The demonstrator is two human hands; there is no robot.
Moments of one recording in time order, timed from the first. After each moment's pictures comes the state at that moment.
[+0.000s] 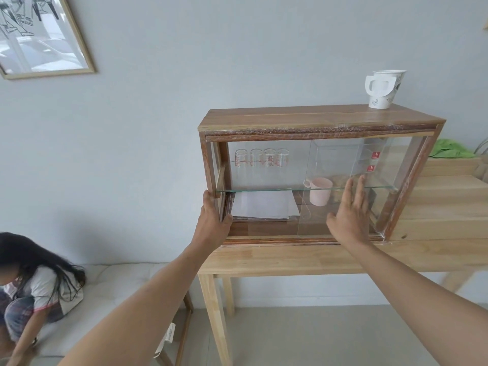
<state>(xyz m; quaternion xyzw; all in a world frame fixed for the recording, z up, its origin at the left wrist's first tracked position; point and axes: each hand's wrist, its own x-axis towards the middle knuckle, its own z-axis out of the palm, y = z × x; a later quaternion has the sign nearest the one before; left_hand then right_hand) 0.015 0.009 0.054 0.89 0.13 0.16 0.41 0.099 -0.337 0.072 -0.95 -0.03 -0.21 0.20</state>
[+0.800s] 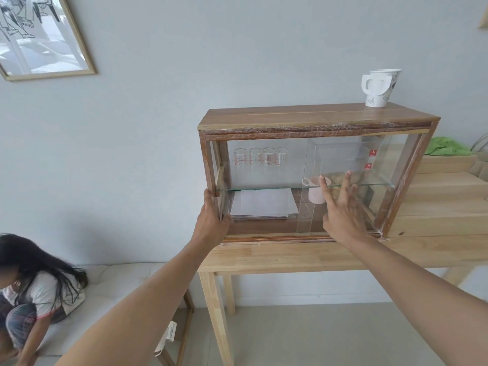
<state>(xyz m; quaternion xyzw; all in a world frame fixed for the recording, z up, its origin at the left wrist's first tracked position) 0.006 0.006 0.063 0.90 0.13 0.16 0.39 0.091 -0.336 0.081 -0.97 -0.13 -0.18 0.06</state>
